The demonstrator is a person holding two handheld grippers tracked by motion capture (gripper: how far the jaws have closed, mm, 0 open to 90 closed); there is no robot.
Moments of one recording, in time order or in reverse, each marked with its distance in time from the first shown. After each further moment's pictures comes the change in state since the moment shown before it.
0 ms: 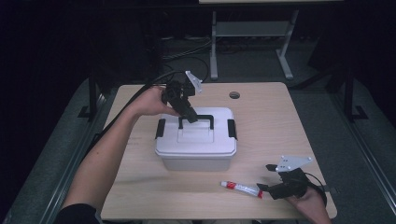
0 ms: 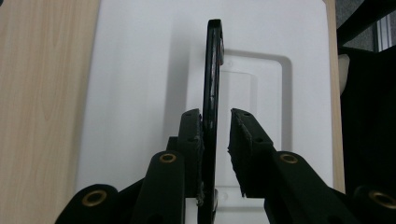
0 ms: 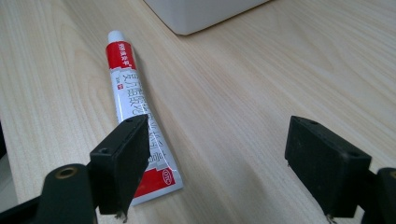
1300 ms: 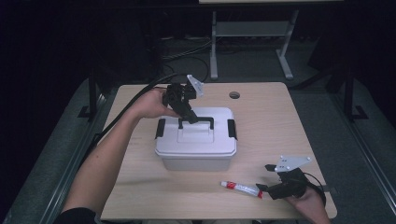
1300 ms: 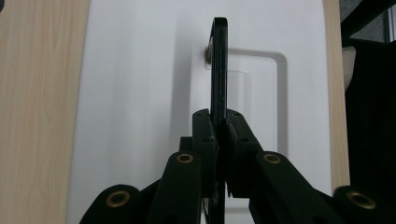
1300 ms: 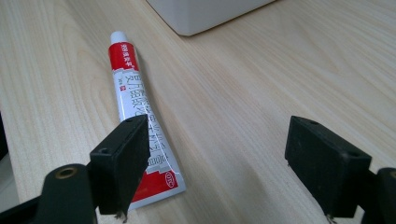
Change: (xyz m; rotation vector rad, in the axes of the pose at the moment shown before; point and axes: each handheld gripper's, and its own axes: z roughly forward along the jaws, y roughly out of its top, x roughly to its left) left arm -0.010 0.003 0.002 0.009 0.027 0.026; right arm 0.001 0.001 0.002 0.000 0.005 -0.004
